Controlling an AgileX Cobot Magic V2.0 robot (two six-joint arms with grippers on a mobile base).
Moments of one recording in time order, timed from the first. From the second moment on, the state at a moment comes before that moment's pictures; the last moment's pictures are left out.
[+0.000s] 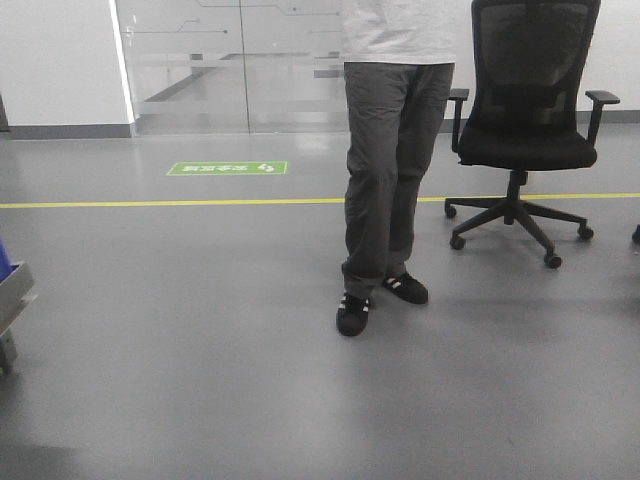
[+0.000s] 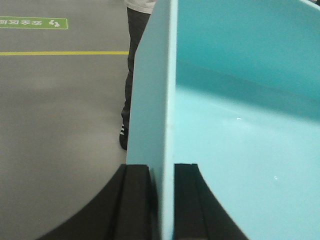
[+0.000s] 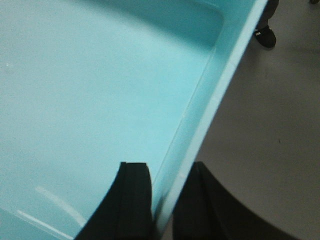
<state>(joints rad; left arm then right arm) -0.29 1.38 -1.67 0.01 0.70 -0.15 0.22 1.40 -1.69 0.13 1.05 0.06</state>
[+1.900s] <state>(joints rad) -0.29 1.38 -1.67 0.02 0.68 -0.15 0.22 1.40 -1.69 0.12 0.94 0.06</state>
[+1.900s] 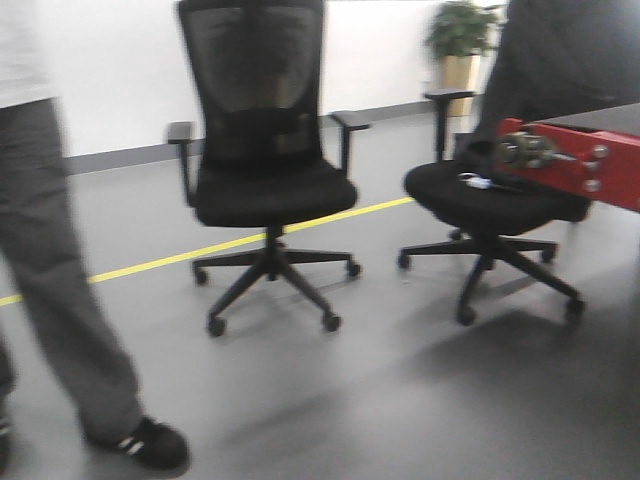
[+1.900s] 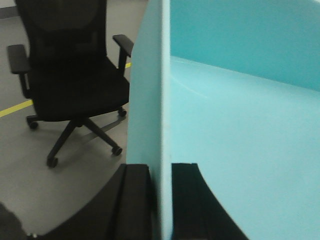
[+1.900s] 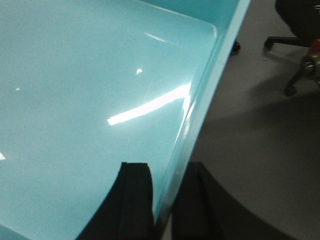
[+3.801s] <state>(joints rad) -0.29 1.38 -1.67 0.02 0.67 -0.15 0.22 1.40 -1.69 0.12 0.87 0.06</state>
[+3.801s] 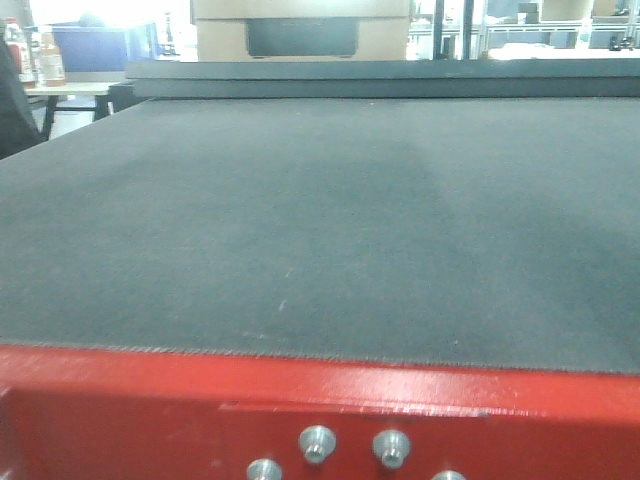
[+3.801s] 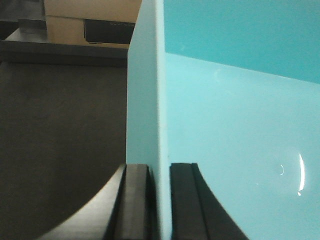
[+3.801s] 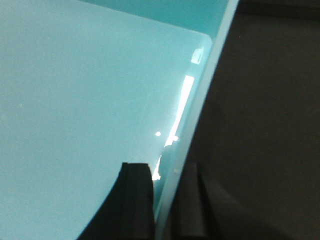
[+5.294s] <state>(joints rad) -0.29 1.38 -1.67 0.02 0.67 -0.15 0.22 1.40 -1.69 0.12 0.87 0.06</state>
